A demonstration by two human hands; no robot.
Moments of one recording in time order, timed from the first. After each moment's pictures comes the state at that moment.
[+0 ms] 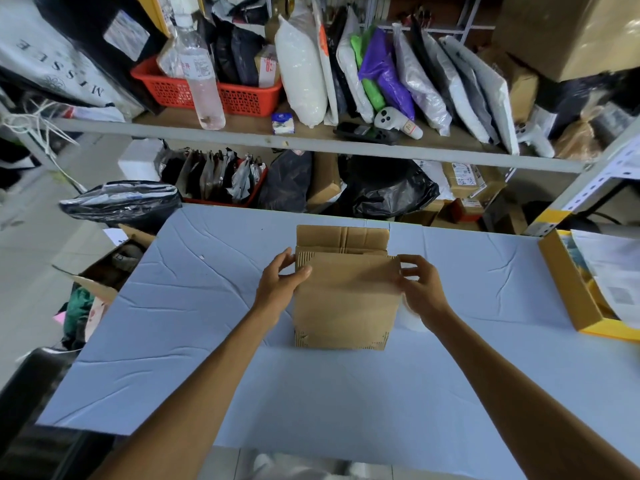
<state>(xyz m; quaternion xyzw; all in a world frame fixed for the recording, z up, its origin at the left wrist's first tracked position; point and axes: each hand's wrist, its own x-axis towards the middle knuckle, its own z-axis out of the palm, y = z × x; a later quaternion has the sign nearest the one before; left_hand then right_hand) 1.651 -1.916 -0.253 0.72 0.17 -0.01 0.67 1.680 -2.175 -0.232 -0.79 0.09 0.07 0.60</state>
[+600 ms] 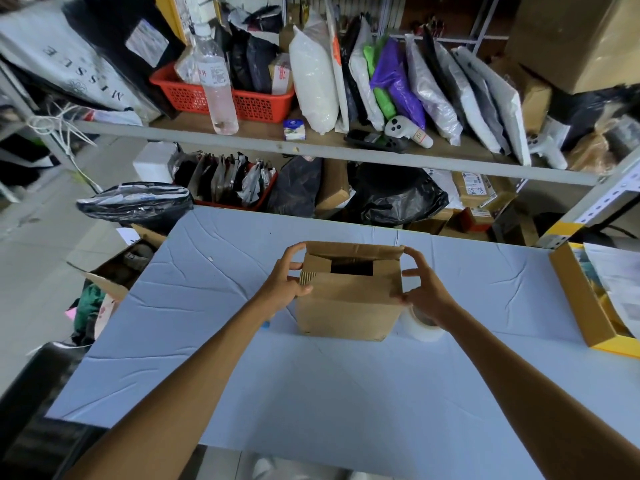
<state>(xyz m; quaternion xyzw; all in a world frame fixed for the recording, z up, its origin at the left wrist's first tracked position) 1.660 -1.901 -0.243 0.79 0.07 -0.10 0.60 1.698 -2.182 -0.226 -0.86 -0.01 0.15 0.48</state>
